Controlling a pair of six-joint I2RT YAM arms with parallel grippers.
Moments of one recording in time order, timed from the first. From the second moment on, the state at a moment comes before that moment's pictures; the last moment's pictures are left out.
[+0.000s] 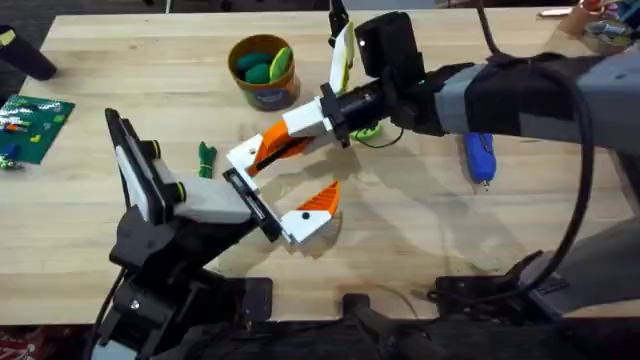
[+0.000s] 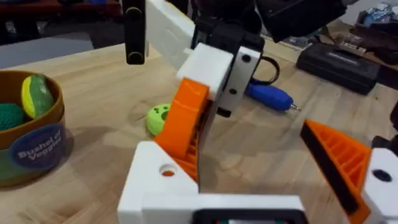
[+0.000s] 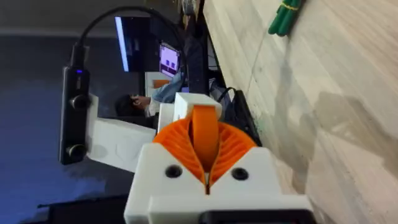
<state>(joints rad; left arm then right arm) -0.36 0.01 0.01 -0.06 0.56 -0.13 0.59 1.76 0.99 0.12 -1.19 0.82</state>
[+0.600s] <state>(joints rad) -0.36 0.01 0.01 -0.06 0.55 -0.08 0.58 1.79 0.96 0.10 -1.15 0.82</state>
